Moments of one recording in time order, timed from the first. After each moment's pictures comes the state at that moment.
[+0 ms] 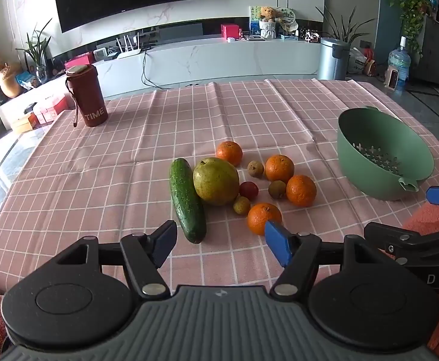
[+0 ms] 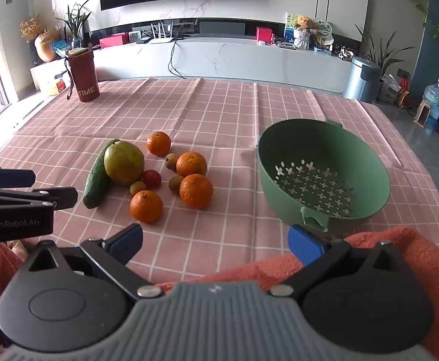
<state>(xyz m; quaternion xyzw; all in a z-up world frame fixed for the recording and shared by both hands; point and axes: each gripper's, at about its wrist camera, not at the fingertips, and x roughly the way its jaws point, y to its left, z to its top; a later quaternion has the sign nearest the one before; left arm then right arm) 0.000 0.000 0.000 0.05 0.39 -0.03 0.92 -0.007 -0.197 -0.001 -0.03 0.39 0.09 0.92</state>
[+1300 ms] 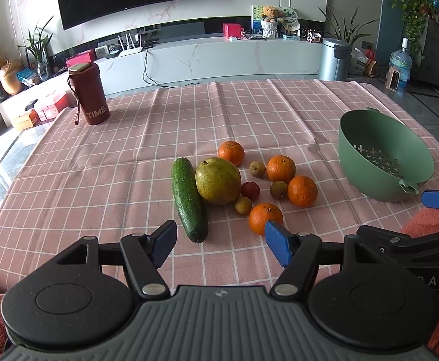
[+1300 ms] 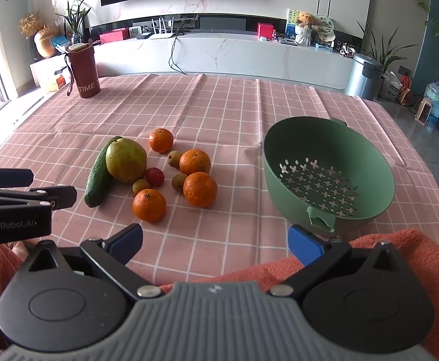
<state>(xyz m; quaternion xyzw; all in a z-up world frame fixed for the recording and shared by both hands) 0.001 0.003 0.002 0.04 0.39 -0.03 0.92 -0.001 -0.190 -0.003 -0.03 0.40 0.09 0.91</state>
